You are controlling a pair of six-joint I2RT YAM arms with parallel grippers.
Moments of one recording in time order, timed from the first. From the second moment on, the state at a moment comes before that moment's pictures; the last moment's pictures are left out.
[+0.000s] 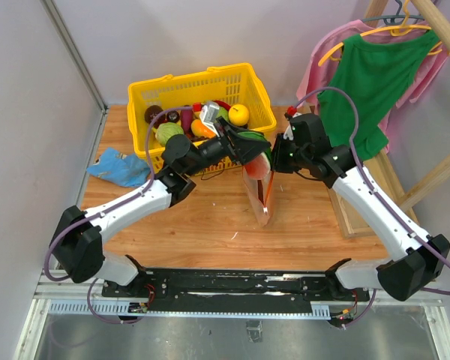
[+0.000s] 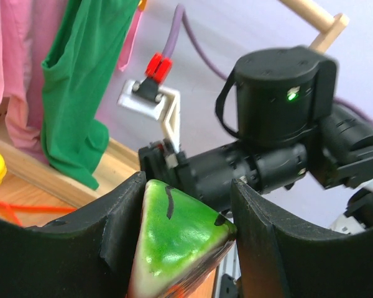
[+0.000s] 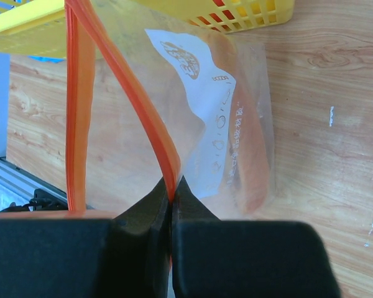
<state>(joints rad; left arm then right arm) -0.74 1.40 1.05 0.71 0.36 -0.69 0.54 1.30 1.35 -0.74 -0.10 0.54</state>
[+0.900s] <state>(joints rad) -0.77 1.43 0.89 0.65 0.35 -0.42 0.54 1.30 1.35 -0.71 -0.12 0.50</state>
